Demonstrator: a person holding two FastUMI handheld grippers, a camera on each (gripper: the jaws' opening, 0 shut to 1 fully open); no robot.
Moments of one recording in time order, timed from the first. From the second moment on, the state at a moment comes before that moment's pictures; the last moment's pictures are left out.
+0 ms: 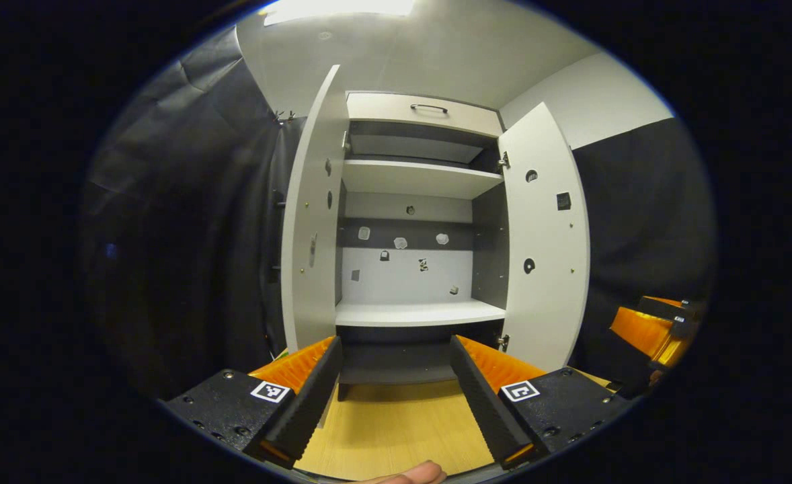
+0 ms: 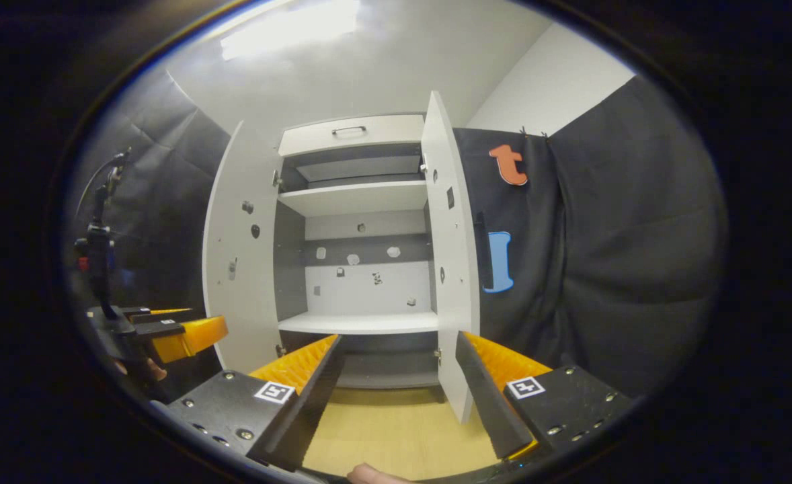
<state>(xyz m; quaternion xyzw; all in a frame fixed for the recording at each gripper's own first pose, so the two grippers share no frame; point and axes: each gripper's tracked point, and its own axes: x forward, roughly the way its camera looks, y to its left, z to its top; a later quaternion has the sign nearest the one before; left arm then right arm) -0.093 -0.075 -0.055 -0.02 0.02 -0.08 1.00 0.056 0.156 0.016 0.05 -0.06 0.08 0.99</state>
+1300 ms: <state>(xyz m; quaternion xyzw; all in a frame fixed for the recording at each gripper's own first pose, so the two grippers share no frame) -0.092 -0.063 -0.049 -0.04 -0.01 -0.07 1.00 0.045 0.169 0.003 0.03 -0.07 0.10 0.99</state>
